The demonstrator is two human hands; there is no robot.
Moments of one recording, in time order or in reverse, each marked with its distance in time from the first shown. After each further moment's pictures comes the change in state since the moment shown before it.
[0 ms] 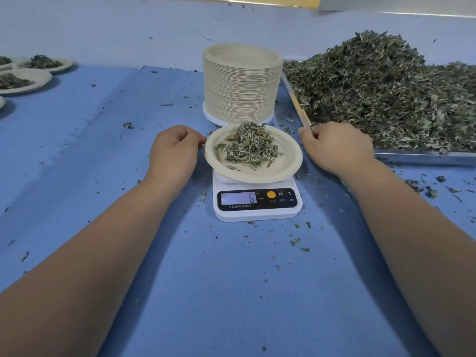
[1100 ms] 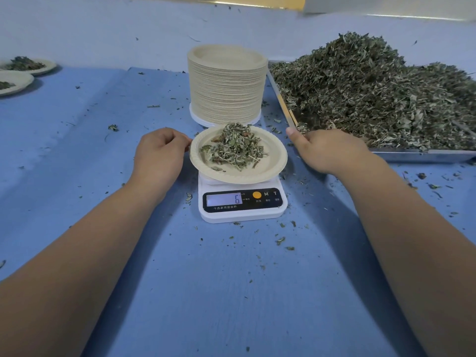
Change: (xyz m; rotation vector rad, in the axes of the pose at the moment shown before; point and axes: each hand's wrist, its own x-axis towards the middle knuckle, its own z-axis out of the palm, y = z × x) left_hand 0.000 -0.001 0.001 0.024 -0.024 0.023; right_hand -0.006 0.010 -0.021 -0.060 -0.310 -0.023
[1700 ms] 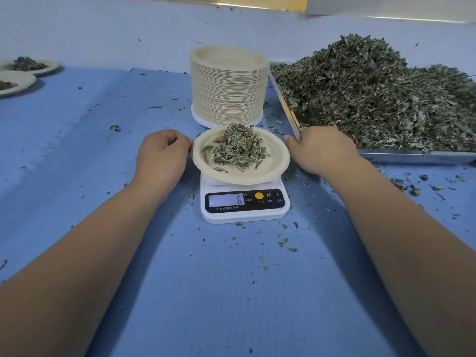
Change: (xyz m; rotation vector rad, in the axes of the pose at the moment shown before) left_hand 0.004 -0.005 0.001 0.013 0.027 -0.006; right_hand 0.004 -0.023 0.005 0.030 0.139 0.057
